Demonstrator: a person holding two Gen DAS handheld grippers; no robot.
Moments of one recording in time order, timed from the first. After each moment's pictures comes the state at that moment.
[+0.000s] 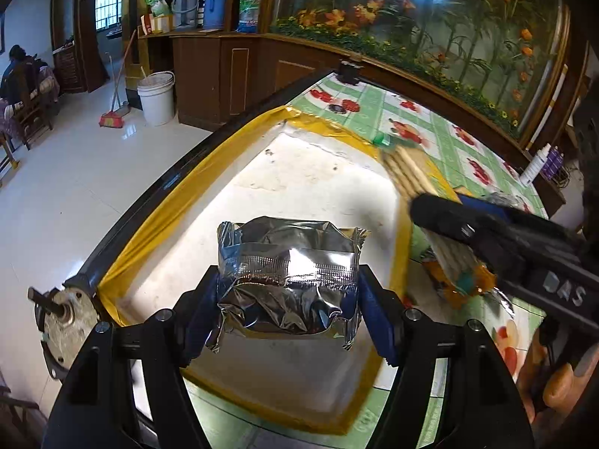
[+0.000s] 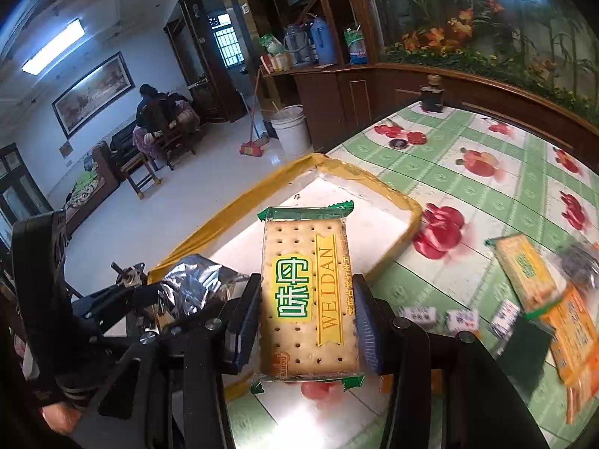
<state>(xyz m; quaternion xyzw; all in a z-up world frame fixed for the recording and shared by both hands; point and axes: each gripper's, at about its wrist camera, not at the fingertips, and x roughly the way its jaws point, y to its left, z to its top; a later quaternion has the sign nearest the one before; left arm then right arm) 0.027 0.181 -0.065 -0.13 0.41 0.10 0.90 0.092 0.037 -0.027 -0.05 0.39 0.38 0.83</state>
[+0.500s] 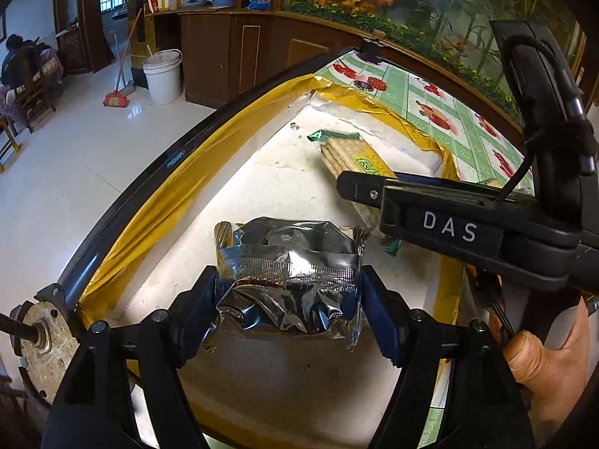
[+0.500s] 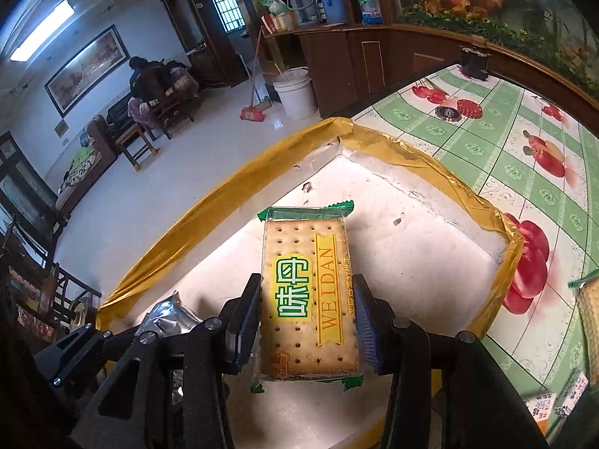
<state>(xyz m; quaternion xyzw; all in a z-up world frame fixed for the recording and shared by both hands) 0.037 0.201 -0.093 -0.14 0.44 0.11 0.88 0.149 0.116 -0.091 -0.08 0.45 0.38 0.80</state>
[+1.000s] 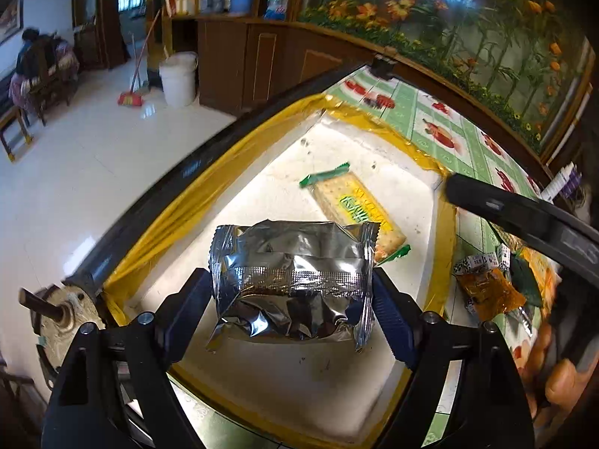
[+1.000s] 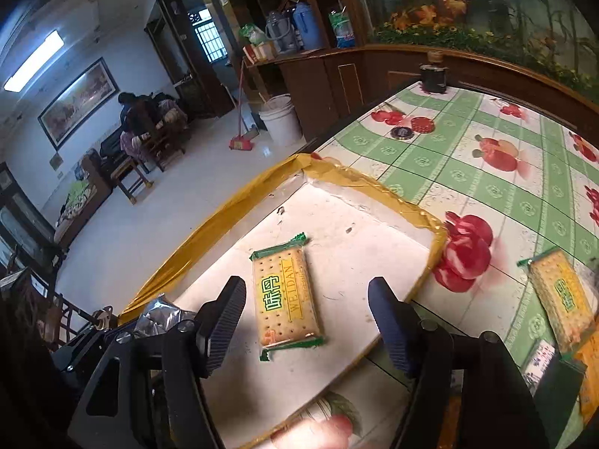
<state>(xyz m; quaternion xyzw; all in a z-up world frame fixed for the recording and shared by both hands) 0.028 0.208 -0.080 -0.17 0.43 0.14 0.87 0.134 0.043 -0.045 -0.01 0.42 0.35 0.84</state>
